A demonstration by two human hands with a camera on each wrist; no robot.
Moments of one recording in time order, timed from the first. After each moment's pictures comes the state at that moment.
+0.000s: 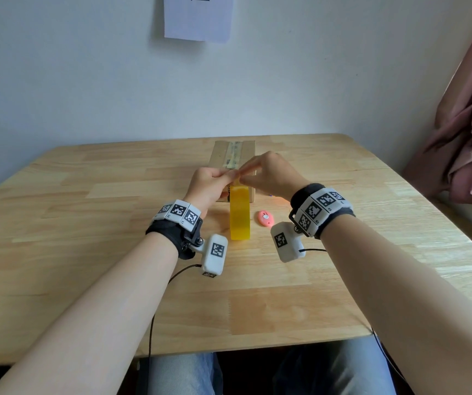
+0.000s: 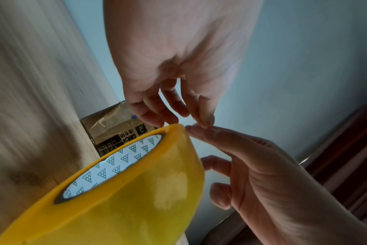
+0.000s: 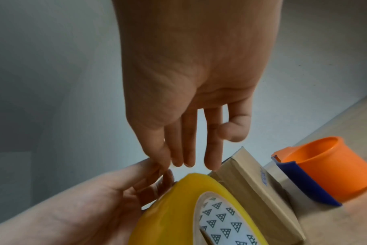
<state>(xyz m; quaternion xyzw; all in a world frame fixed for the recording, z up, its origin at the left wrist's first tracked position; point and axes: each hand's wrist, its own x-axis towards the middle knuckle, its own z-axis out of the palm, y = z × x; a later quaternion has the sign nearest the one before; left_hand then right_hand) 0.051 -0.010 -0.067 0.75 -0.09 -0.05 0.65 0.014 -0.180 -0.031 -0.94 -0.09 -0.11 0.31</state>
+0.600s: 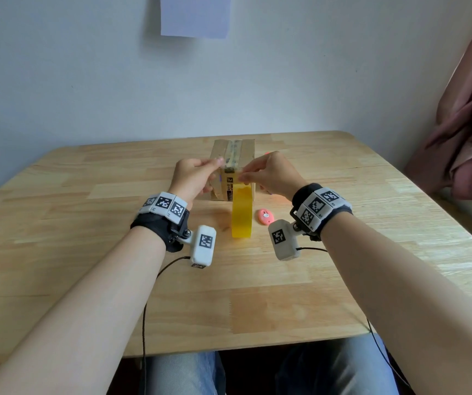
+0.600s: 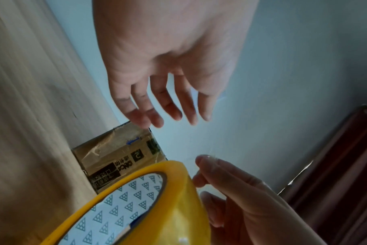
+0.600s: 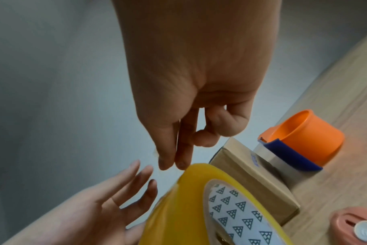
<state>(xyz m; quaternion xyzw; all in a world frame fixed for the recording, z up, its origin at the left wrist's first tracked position) 0.058 0.014 -0.051 0.77 -0.06 0.00 0.64 0.013 -0.185 -0.039 -0.88 -0.02 -0.09 0.46</state>
